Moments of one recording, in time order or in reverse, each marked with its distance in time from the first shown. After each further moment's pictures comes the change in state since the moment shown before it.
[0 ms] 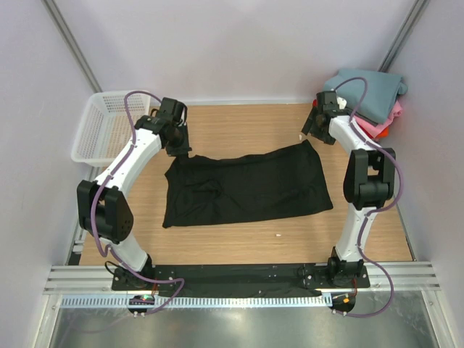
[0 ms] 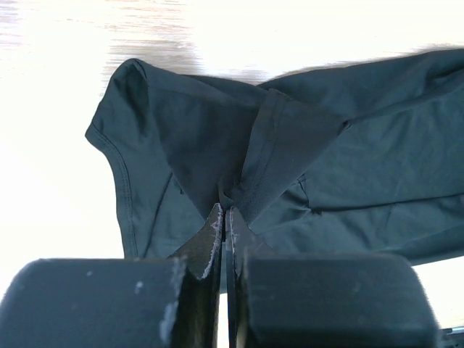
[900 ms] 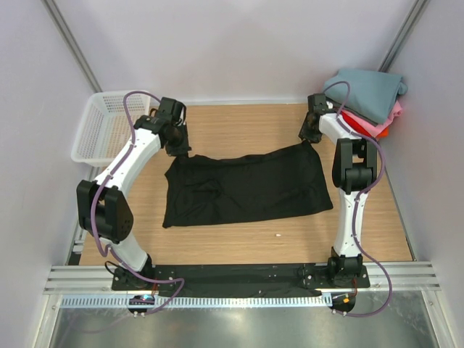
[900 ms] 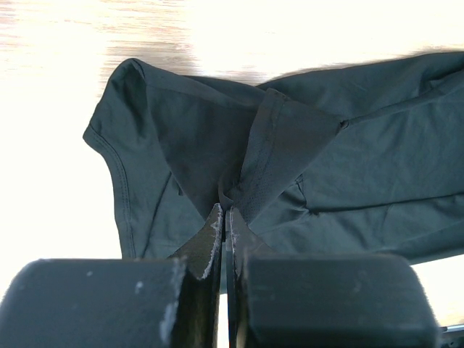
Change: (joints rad) left arm 0.007 0.000 0.001 0.008 0.018 -0.001; right arm -0.003 0.319 0.232 -0.014 -0.076 -0.061
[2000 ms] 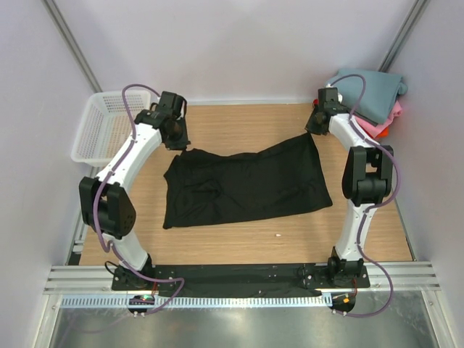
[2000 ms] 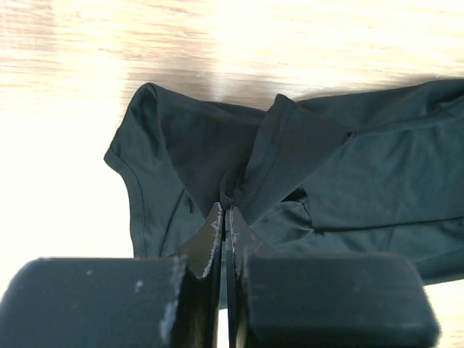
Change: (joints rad) left arm 0.002 0.047 0.084 -0.023 -0.071 0.000; right arm -0.015 -0.201 -0.121 0.078 -0.073 0.009
